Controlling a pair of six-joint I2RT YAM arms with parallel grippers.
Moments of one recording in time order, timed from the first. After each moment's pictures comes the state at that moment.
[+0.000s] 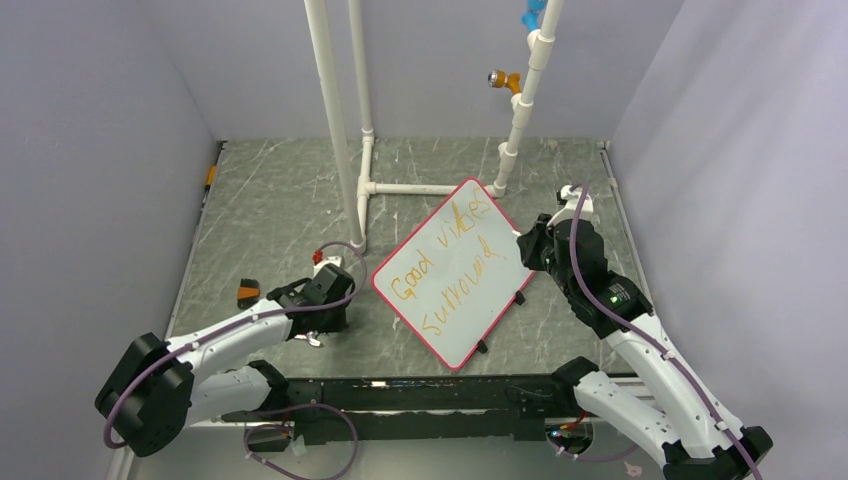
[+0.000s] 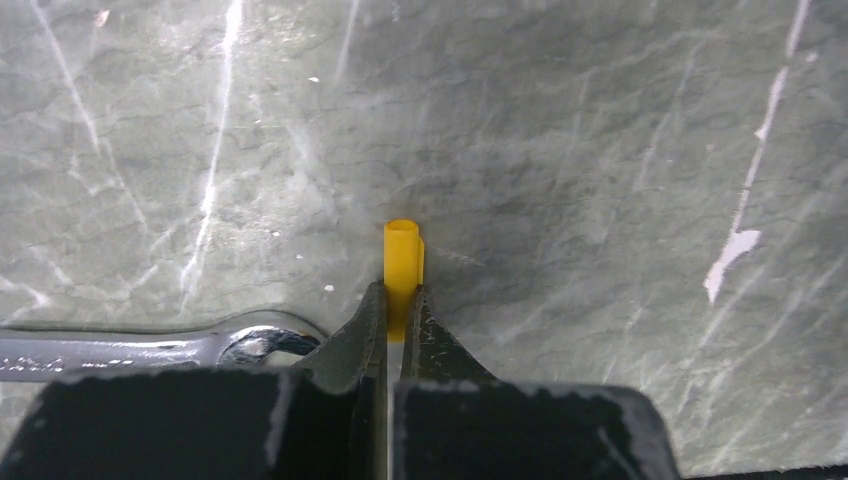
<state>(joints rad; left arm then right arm) -0.68 1.11 0.49 -0.50 -0.22 -0.69 0.49 0.77 0.86 -0.53 0.28 0.44</state>
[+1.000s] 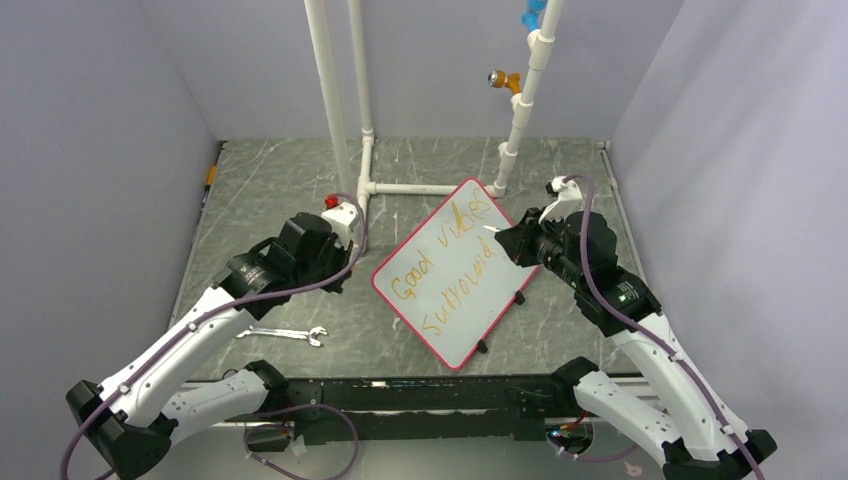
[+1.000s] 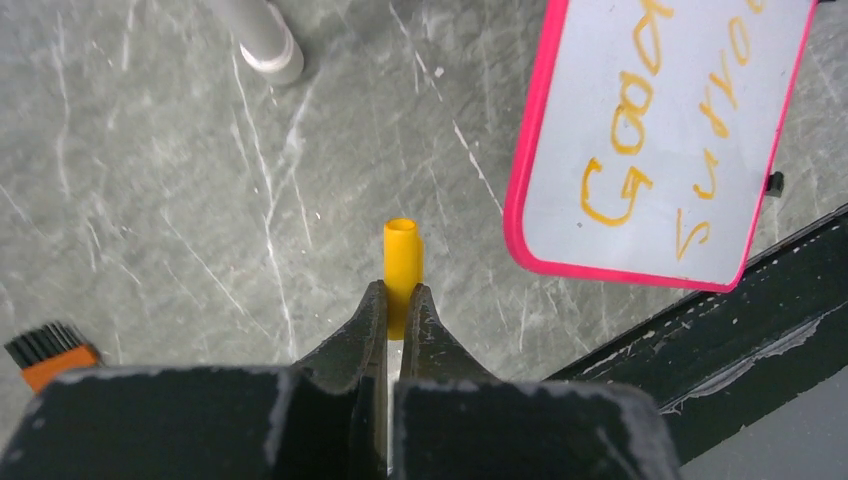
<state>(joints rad) -0.68 0.95 0.99 -0.79 -0.08 -0.22 0.49 0.77 0.93 -0.48 -0.02 0.40</state>
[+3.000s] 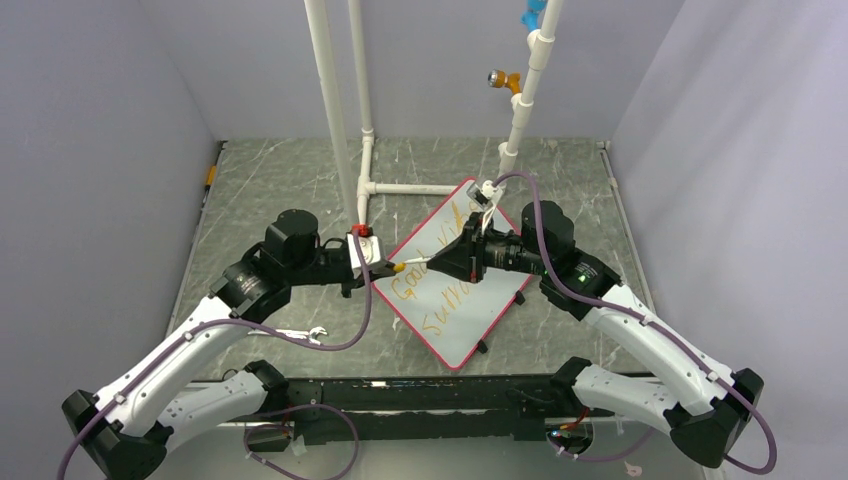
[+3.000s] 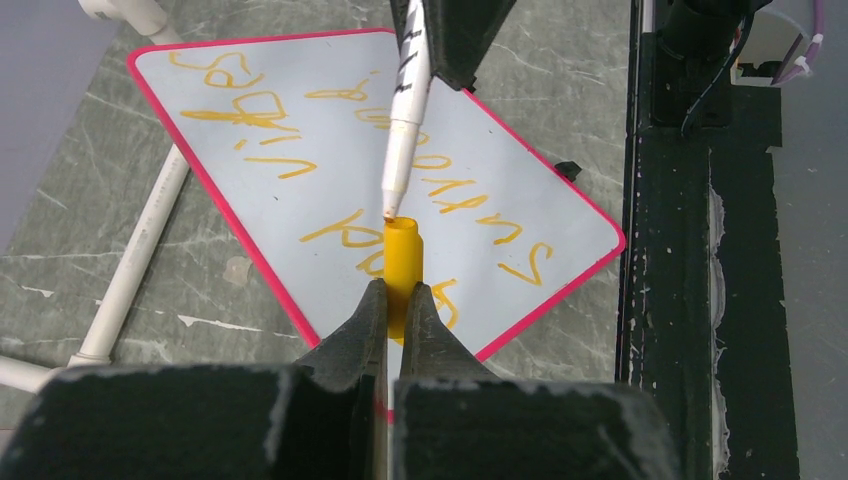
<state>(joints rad) -0.68 0.91 0.95 -0.42 0.59 0.42 0.72 0.97 0.97 -0.22 -0.54 0.36</state>
